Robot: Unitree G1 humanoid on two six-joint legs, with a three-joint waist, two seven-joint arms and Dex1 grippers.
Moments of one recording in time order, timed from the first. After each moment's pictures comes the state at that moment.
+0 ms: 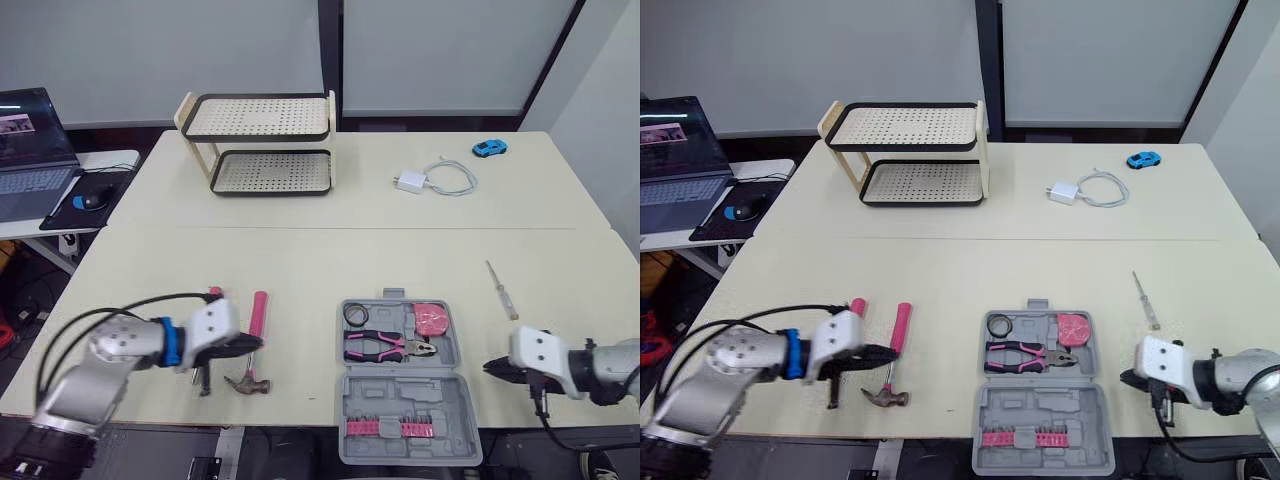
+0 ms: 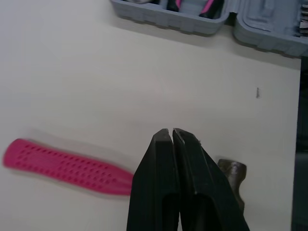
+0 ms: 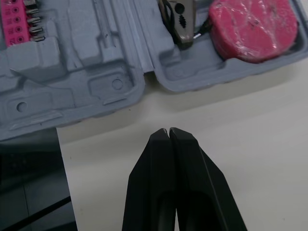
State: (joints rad) left arm -0.04 0.83 -0.12 -0.17 -0.15 0.19 -1.14; right arm 0.18 -0.99 -0.02 -0.25 0.07 0.19 1.11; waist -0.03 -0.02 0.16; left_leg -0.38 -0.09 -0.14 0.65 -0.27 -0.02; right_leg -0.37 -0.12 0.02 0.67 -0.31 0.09
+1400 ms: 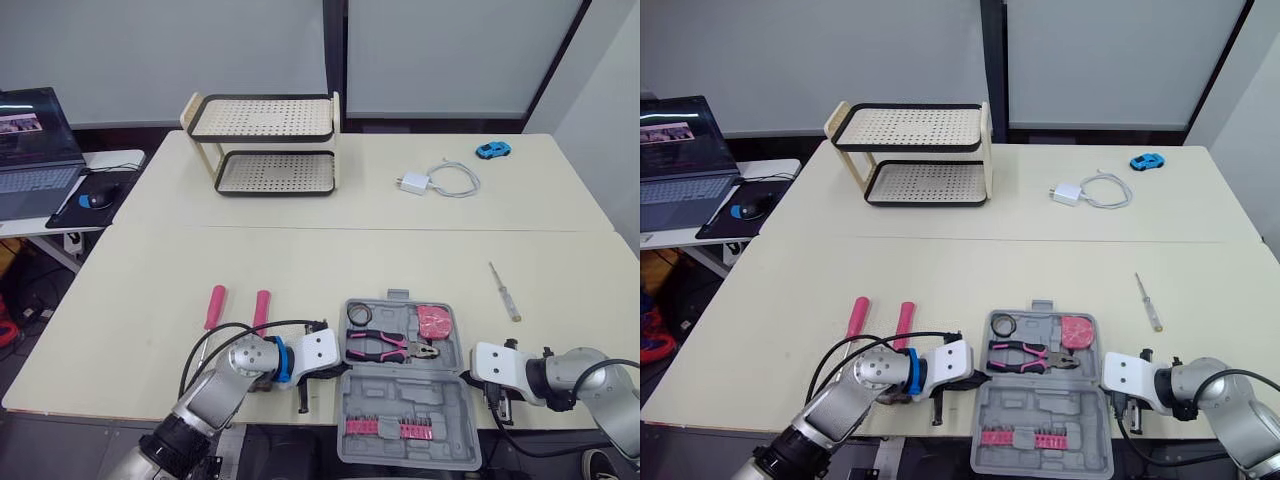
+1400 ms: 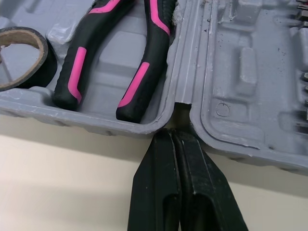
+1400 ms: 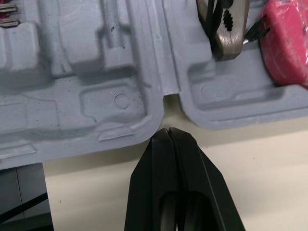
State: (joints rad) left arm -0.18 0.50 -0.48 -0.07 0.07 0.24 -0.97; right arm 0.12 -0.94 0.16 -0.25 -0.06 0.22 1.02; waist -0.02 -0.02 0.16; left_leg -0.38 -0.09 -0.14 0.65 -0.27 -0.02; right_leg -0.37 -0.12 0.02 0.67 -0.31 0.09
